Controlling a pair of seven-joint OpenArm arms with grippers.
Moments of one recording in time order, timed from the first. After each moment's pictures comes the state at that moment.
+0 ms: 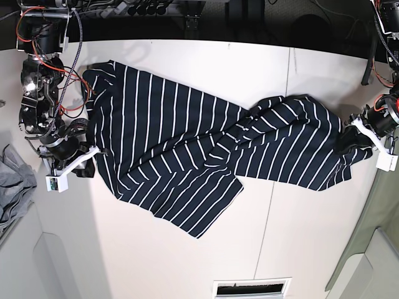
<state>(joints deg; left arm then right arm) 6.1 -25.8 -25.8 79.1 -50.5 -37.5 48.9 7.2 10.9 8.4 69.0 16.7 19.2 -26.9</state>
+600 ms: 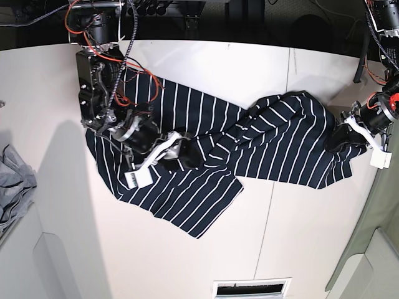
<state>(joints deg) 6.3 -23.7 -25.8 79.1 -50.6 -37.6 48.9 5.7 -4.7 0.6 69.0 24.4 32.9 -33.1</state>
